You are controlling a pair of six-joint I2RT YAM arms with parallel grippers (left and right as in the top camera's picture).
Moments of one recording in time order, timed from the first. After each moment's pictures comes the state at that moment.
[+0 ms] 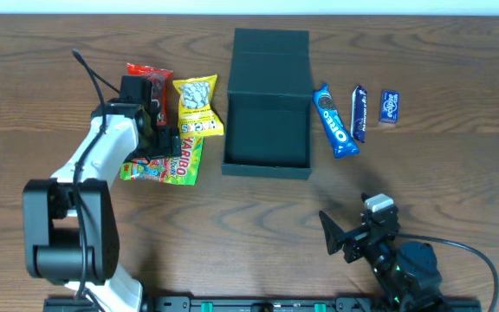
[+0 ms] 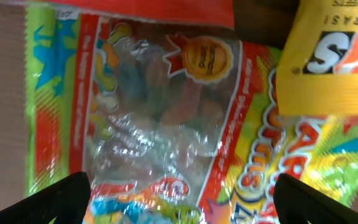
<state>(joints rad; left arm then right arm) -0.03 1.81 1.15 -0.74 0.01 -0.15 0.36 0.01 0.14 -0.49 -0.12 0.15</state>
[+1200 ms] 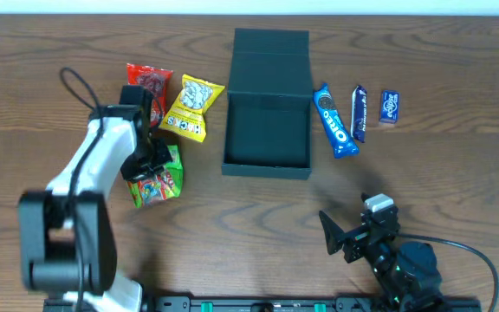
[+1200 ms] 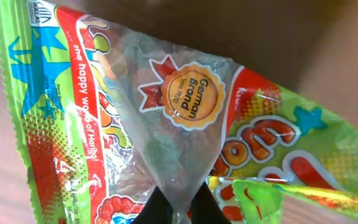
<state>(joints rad) -0.03 1.69 1.14 -0.97 0.05 -0.54 0.36 0.01 0.14 -0.49 -0.12 0.15</state>
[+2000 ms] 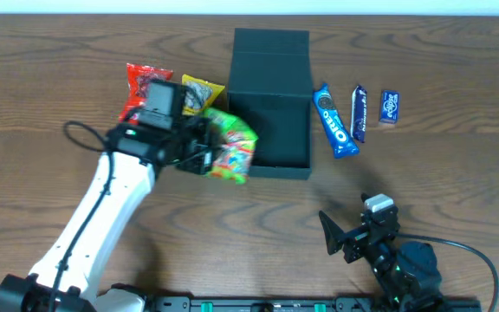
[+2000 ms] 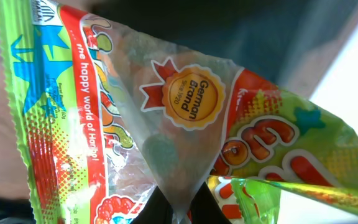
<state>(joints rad) -0.34 1.43 1.14 -0.72 0.43 -1.74 0.36 0.01 0.14 -0.49 -0.12 0.15</state>
